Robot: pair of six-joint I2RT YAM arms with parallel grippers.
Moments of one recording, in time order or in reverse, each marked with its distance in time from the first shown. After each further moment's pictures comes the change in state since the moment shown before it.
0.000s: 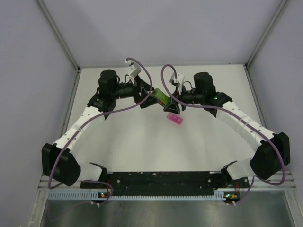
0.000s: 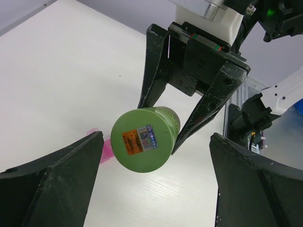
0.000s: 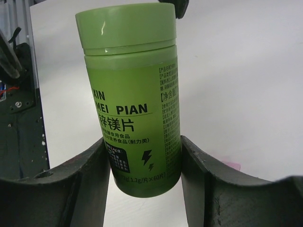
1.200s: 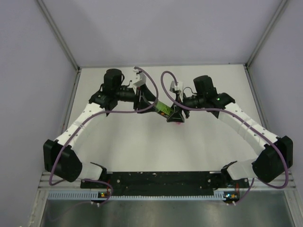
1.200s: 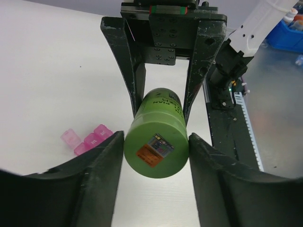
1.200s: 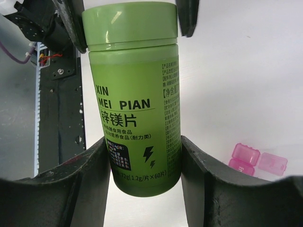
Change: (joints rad) left arm -0.008 0.040 0.080 -0.292 0.264 0.406; right arm 0.010 -0.044 0.010 -0.248 -0.148 -0.117
